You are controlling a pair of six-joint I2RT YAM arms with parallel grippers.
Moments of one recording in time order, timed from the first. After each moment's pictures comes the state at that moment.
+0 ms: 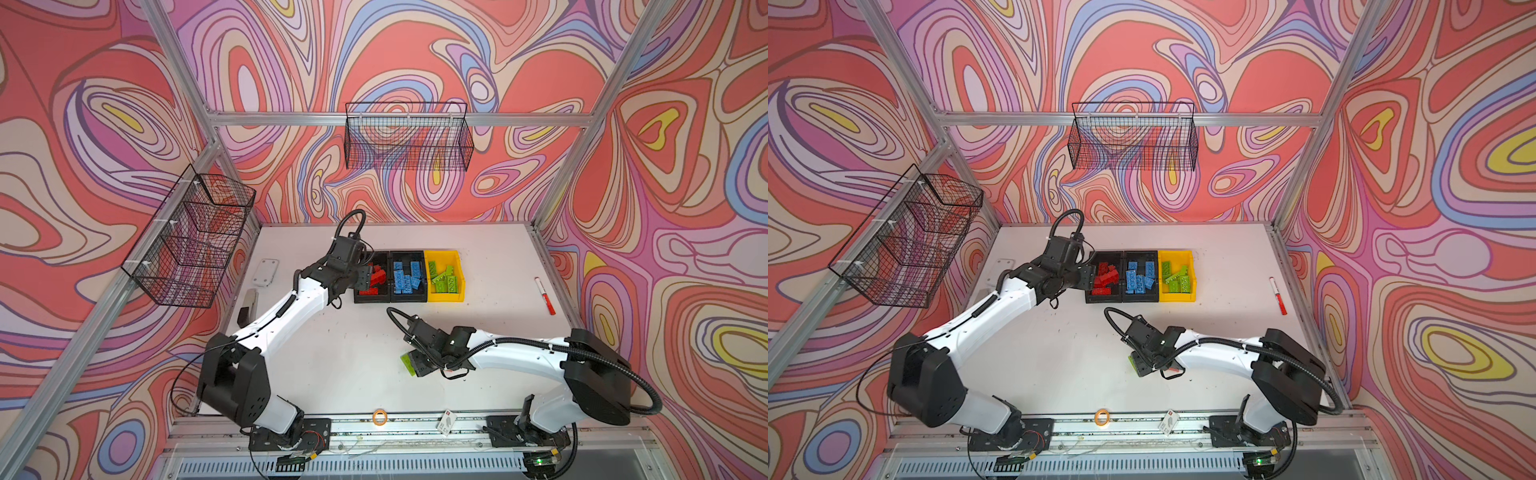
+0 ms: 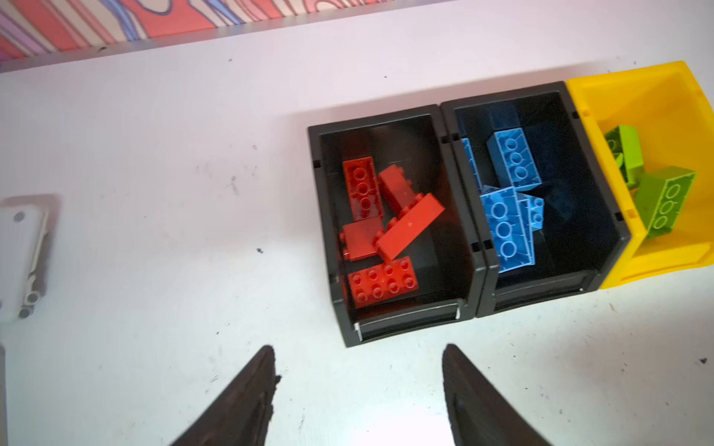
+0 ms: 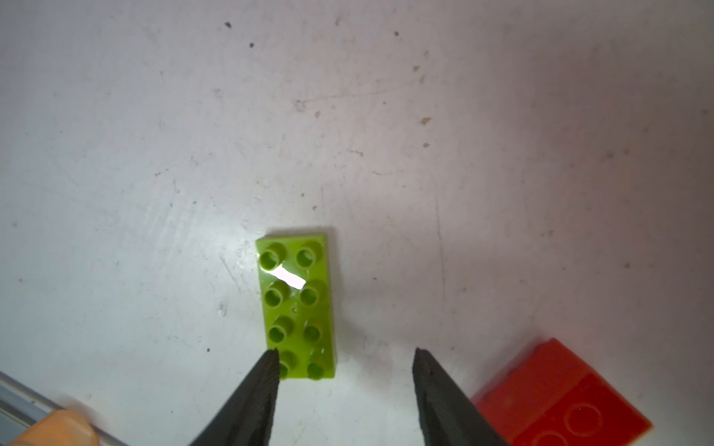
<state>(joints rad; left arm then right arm) -0.45 1.46 1.18 -0.56 -0.18 -0.25 1.04 1.55 0.88 -0.55 0.10 0.58</state>
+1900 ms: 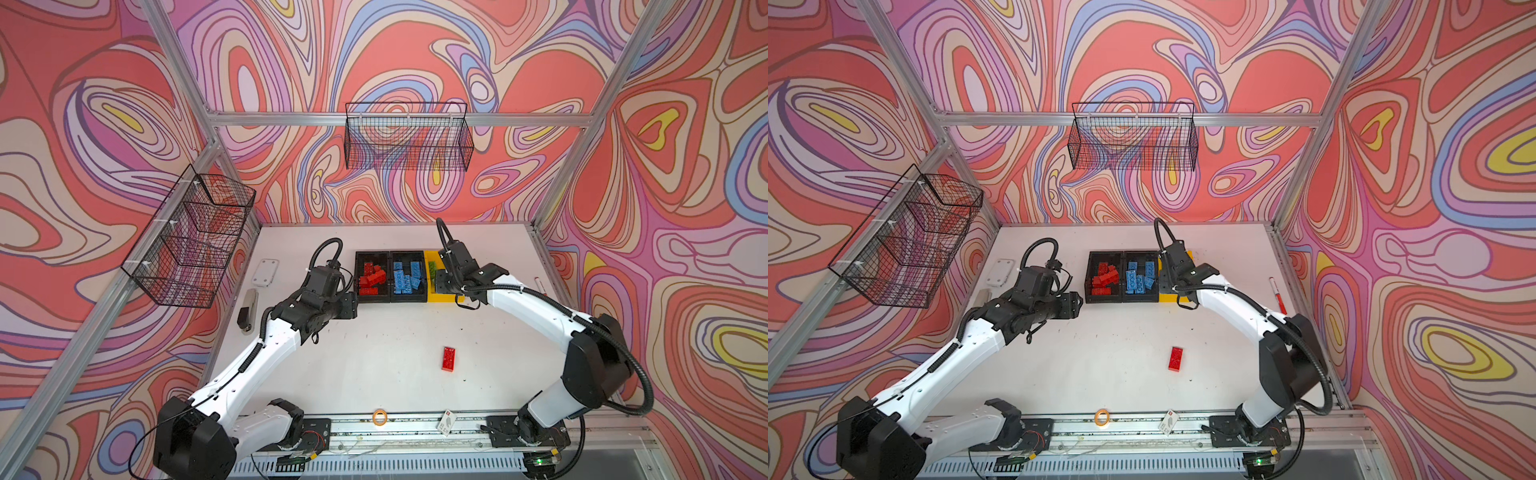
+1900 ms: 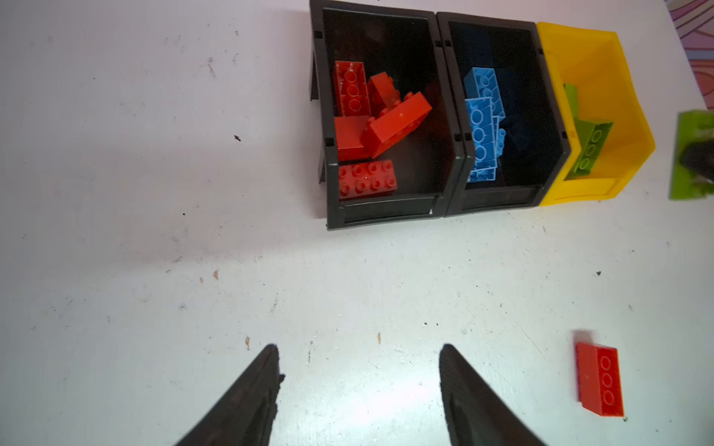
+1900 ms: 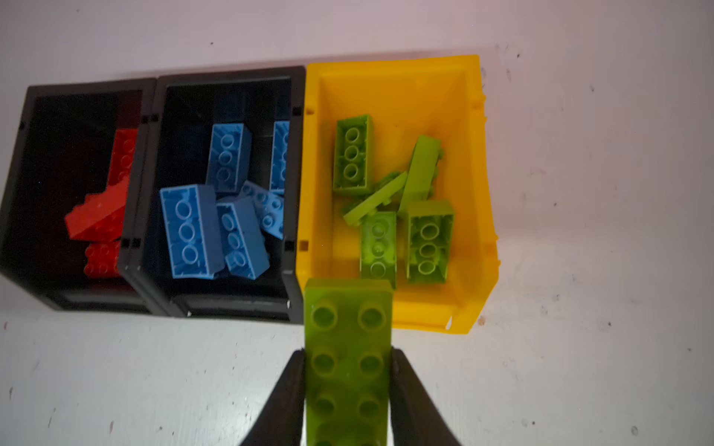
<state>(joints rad) -0.47 1.14 0.91 -0.61 -0.03 -0.41 0.51 1.64 1.27 -0.57 0.21 0.49</state>
